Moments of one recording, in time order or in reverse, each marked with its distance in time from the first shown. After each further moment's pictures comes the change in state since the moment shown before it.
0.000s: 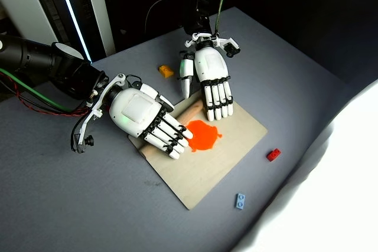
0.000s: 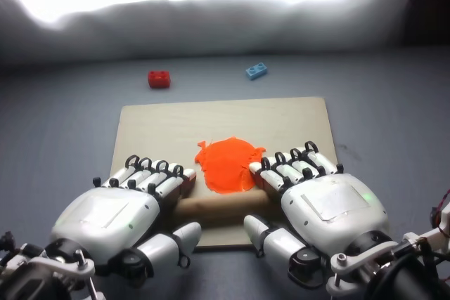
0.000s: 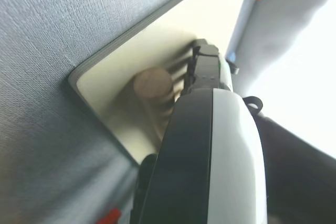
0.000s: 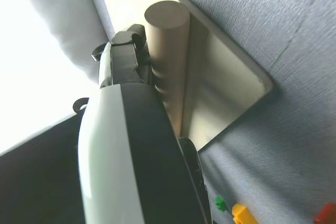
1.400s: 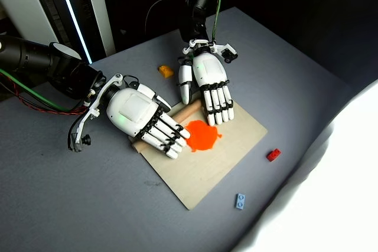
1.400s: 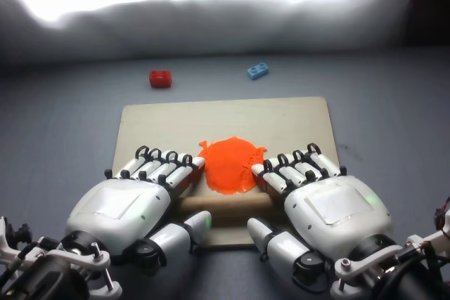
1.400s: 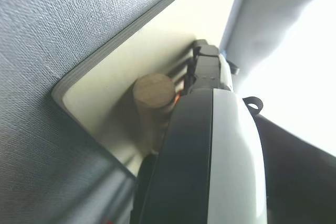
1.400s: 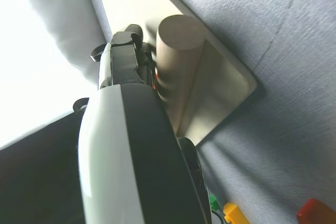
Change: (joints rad) left arm -0.028 -0.061 0.069 0.013 -0.021 -0.010; right arm -0.013 0.002 0.001 -0.026 -0.016 -0.002
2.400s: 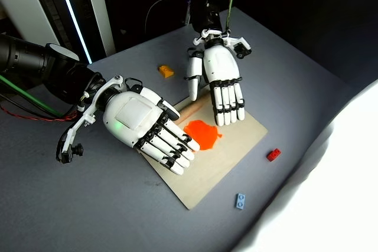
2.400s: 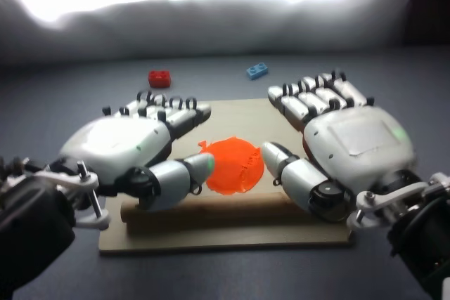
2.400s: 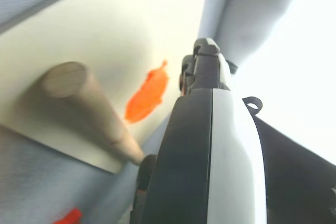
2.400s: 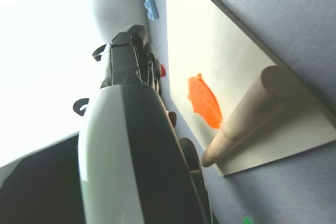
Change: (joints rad) left arm -0.237 0.188 -0.067 0.005 0.266 0.011; right arm 0.096 0.115 -0.019 -0.089 -0.063 0.056
